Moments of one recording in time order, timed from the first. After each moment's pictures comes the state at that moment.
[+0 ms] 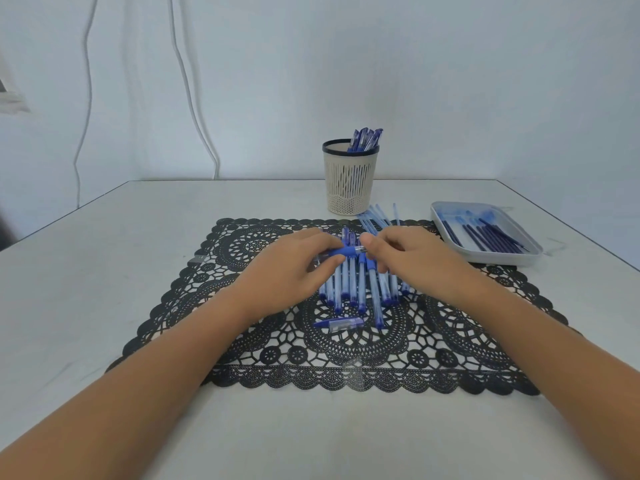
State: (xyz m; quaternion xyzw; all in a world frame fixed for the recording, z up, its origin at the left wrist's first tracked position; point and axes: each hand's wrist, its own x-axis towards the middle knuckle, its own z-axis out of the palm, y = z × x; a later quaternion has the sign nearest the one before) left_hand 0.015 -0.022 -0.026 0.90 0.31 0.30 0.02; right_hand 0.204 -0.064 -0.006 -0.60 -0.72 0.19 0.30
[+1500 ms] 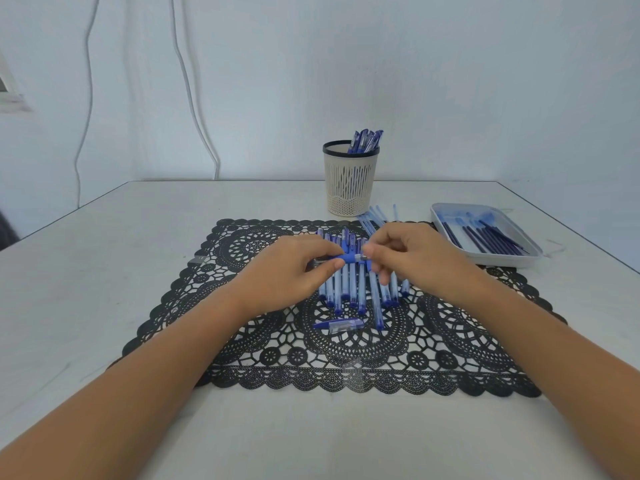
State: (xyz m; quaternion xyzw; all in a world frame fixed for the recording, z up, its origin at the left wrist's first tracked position) left_hand 0.014 -0.021 -0.024 0.90 0.32 0.28 0.07; right_hand 0.209 -0.058 -0.010 -0.53 -0.73 0.25 0.36
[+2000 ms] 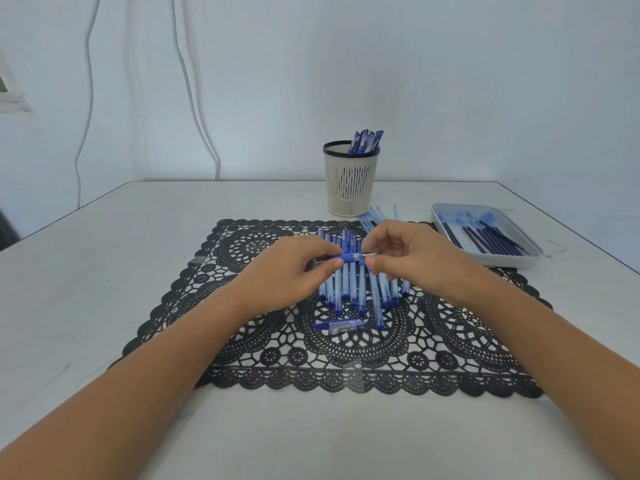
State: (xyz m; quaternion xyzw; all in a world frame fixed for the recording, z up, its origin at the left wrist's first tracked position) left_hand 0.013 -0.019 -0.026 0.90 0.33 0.28 0.08; right_hand 0.213 -0.058 -0.010 -0.50 -0.73 0.30 0.36
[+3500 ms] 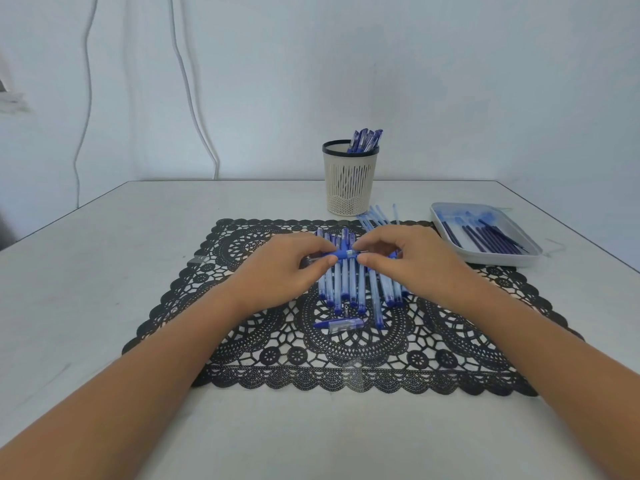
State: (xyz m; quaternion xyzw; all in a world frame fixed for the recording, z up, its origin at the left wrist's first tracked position) left_hand 0.008 -0.015 -0.027 0.89 0.35 0.29 0.07; right_hand 0.206 -0.060 -0.012 -0.54 -0.76 0.14 0.34
